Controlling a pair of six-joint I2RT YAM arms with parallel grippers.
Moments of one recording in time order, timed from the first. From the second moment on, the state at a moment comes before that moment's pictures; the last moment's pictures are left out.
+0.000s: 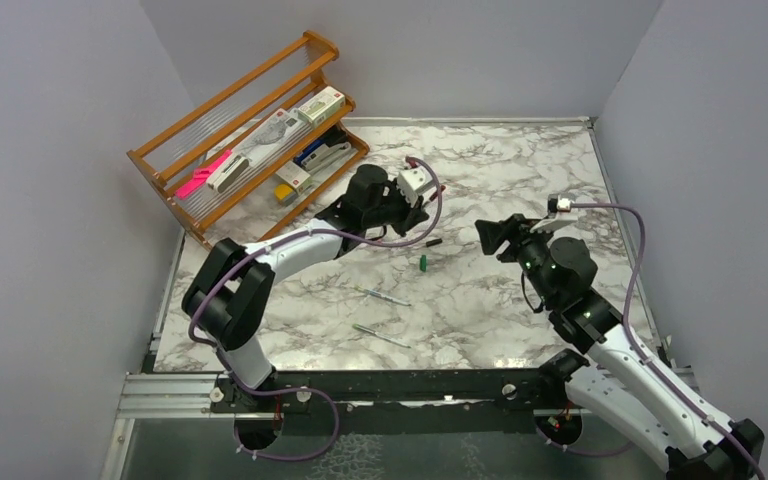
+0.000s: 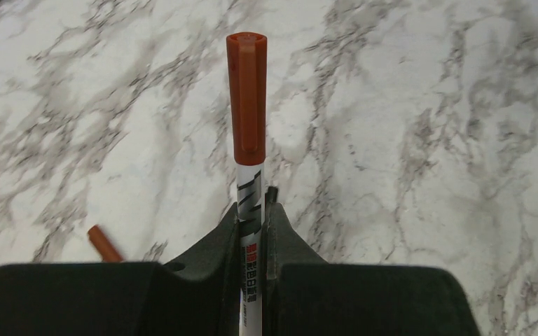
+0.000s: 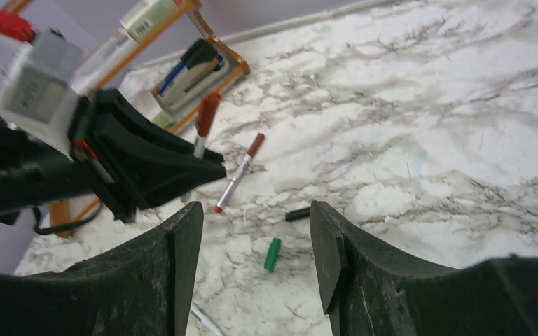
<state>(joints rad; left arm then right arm) -0.65 1.68 1.06 0.28 0.48 0.08 0.55 0.65 0.55 0.05 0.24 0.46</state>
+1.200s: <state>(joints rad) -0.66 2.12 1.52 -0.31 -0.17 -0.24 0.55 0.82 0.48 0.02 0.18 0.48</state>
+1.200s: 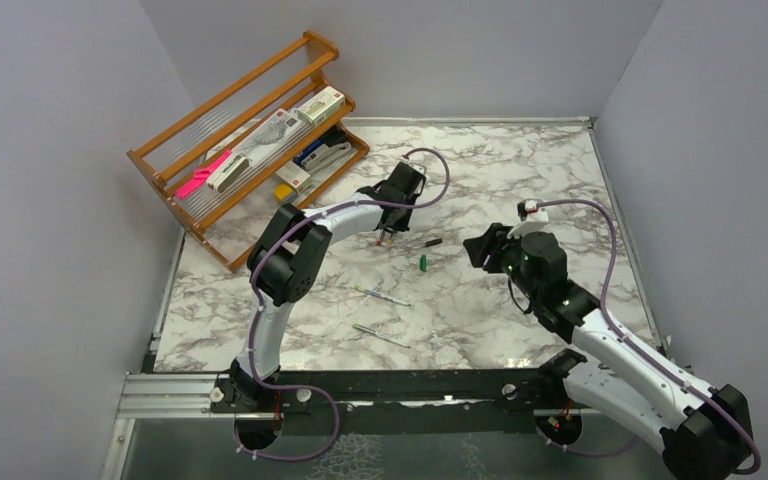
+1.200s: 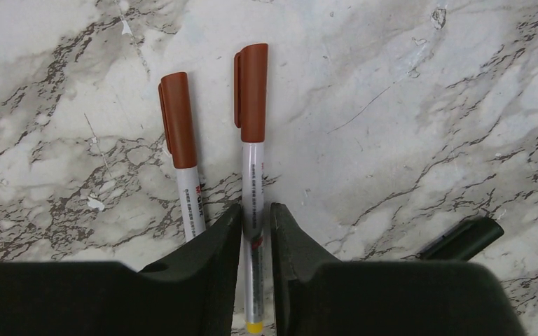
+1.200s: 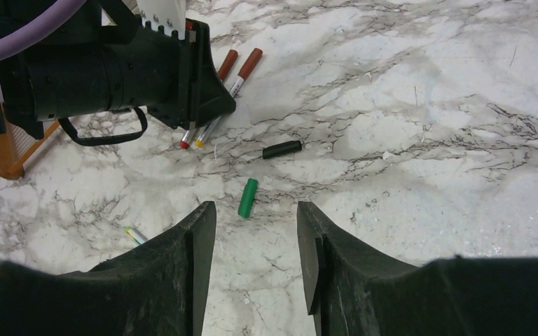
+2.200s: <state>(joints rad) -0.57 1.52 0.96 0.05 -0.22 -0.39 0.78 1.40 0.65 0.22 -0.32 0.11</state>
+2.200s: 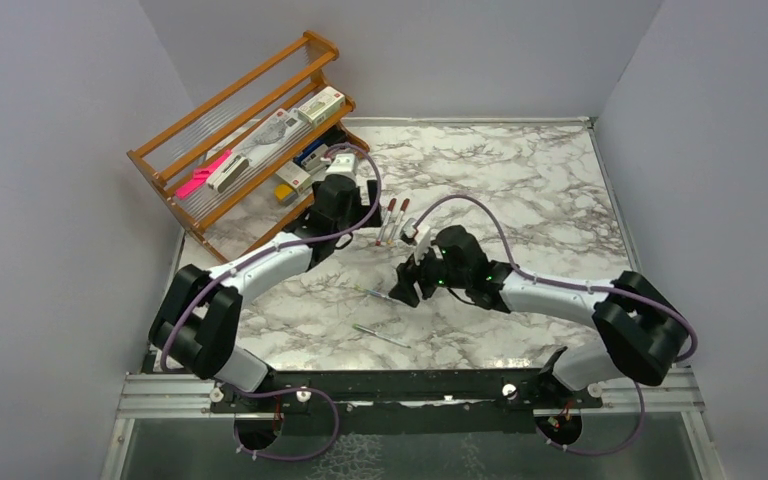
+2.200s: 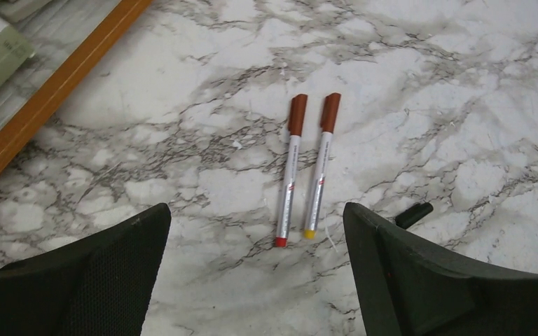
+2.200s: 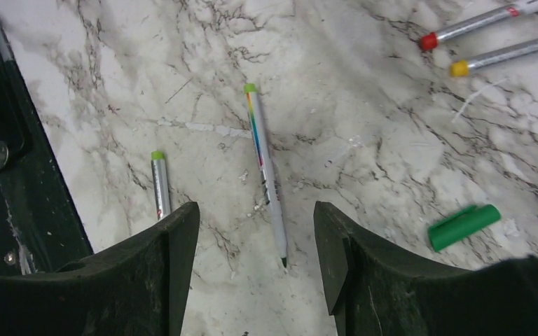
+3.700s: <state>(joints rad) -0.40 1.42 0.84 0.28 0.32 -0.54 0.98 1.43 0.83 -0.04 0.06 -0.04</state>
